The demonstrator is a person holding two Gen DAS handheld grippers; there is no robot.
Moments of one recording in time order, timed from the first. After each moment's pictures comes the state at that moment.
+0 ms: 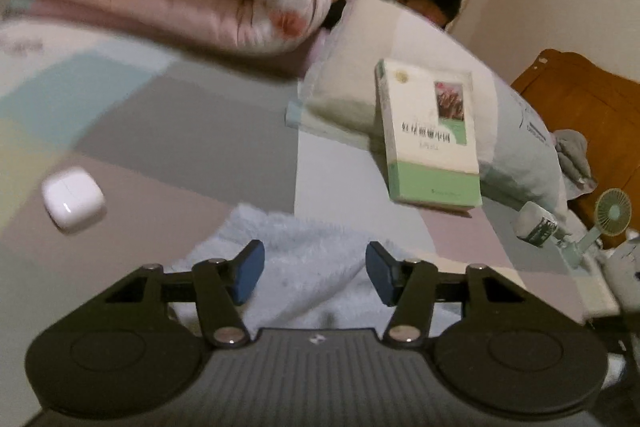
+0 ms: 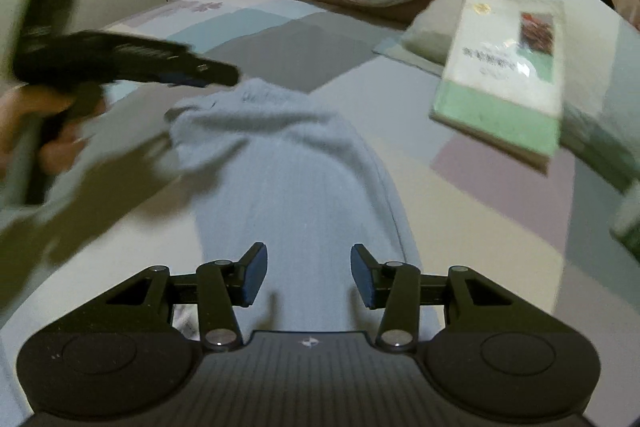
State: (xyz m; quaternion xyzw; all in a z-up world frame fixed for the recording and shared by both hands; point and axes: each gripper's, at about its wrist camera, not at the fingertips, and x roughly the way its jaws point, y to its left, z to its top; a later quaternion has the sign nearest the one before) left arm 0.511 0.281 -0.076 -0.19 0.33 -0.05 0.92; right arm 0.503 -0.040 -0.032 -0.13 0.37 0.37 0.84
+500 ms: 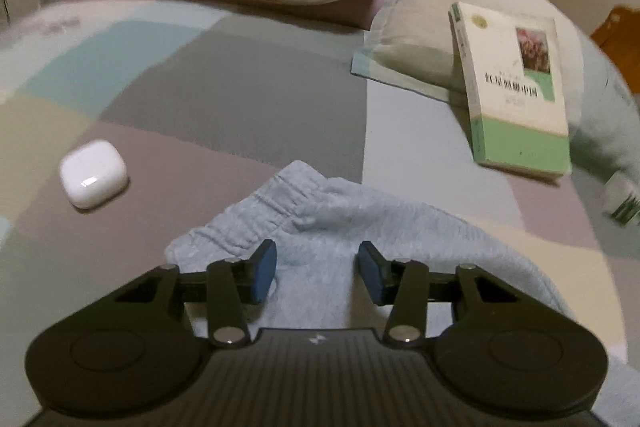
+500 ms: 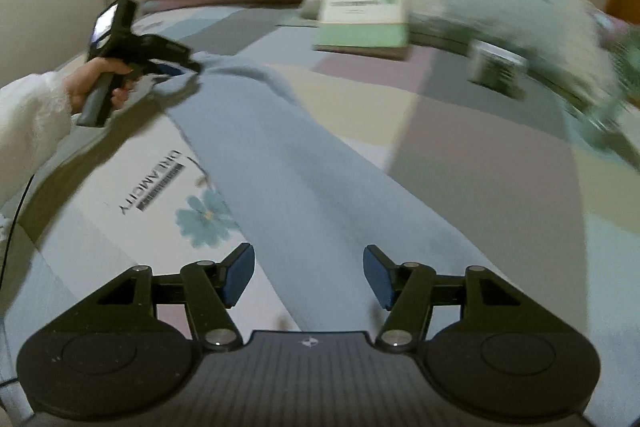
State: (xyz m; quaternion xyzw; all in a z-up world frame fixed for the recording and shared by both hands) left arm 0.534 0.258 -0.098 -0.11 0.37 0.07 0.92; right arm 0.361 -0.209 -0.030 -0.05 0.39 0.27 0.88
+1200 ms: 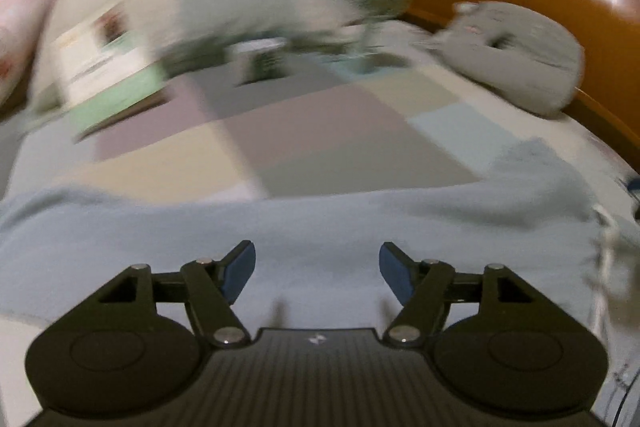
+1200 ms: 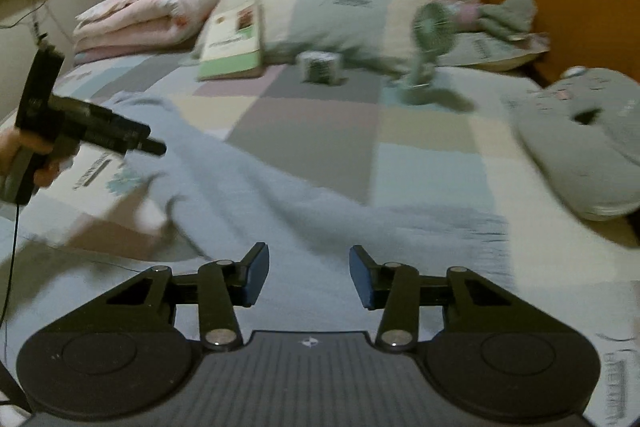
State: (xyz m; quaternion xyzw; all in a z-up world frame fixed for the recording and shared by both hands) left arm 0.361 -0.067 -0.042 0.08 0.36 -0.26 0.89; right arm 0.229 -0.403 0.009 -0.02 0.35 0.14 0.93
